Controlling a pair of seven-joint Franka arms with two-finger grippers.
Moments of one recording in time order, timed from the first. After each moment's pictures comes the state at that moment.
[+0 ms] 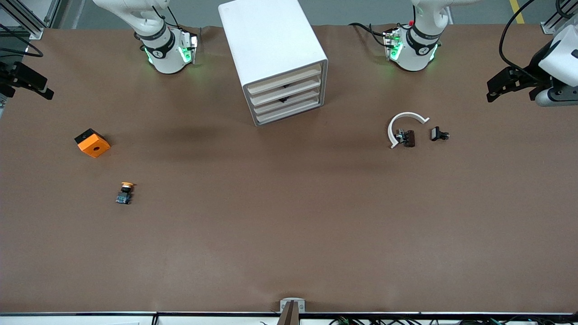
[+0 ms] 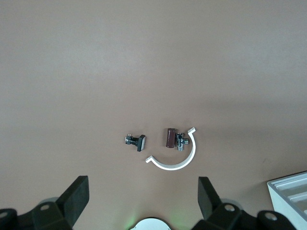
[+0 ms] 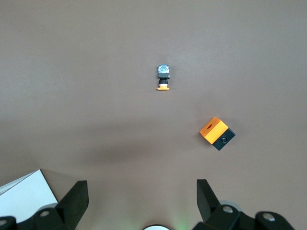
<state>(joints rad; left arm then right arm) 0.06 -0.11 -0.13 -1.65 0.02 1.49 -0.08 -0.05 -0.16 -0.06 -1.67 0.02 1.49 -0.02</state>
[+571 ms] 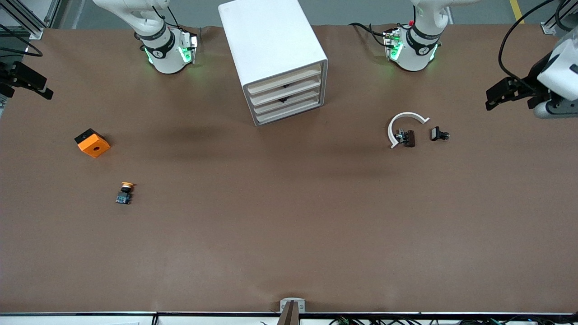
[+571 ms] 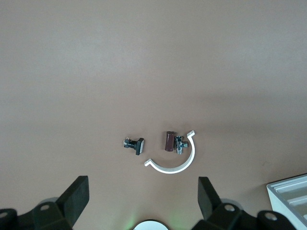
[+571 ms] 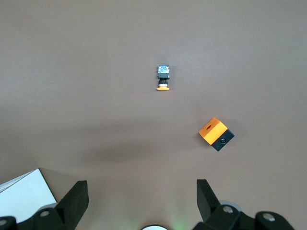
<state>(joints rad) 0.06 -0.02 -0.13 -1.59 0.02 1.49 -0.08 -0.05 -0.16 -0.06 -1.67 0.02 1.49 -0.03</state>
